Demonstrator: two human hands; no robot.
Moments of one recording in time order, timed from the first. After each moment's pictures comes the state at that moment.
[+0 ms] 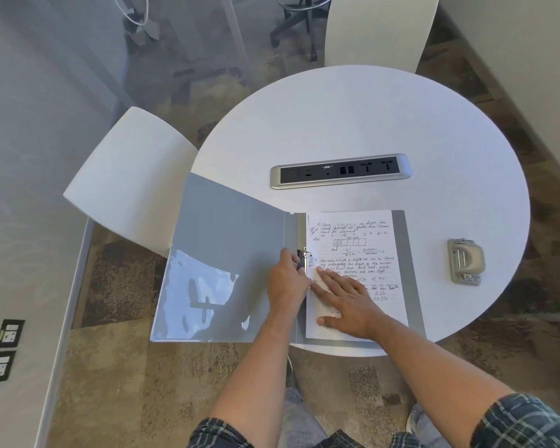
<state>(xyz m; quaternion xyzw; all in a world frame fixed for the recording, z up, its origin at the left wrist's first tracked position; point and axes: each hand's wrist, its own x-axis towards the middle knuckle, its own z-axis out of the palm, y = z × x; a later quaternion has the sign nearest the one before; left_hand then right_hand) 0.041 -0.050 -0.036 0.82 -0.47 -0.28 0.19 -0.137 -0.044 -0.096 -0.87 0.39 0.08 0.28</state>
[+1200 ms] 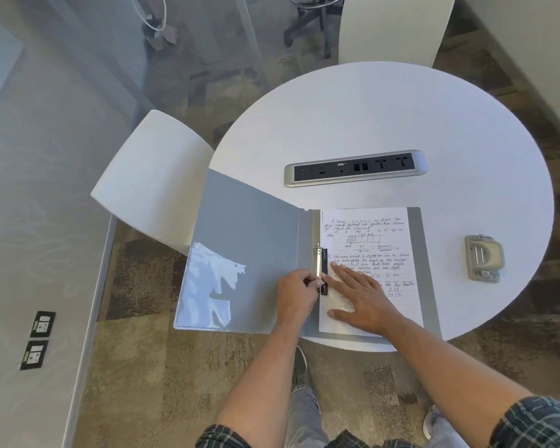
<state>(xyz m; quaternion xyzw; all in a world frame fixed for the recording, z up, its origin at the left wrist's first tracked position) 0.049 -0.018 -0.030 0.80 -0.43 -0.37 0.20 -0.135 -0.039 -0.089 -0.85 0.42 0.02 0.31</state>
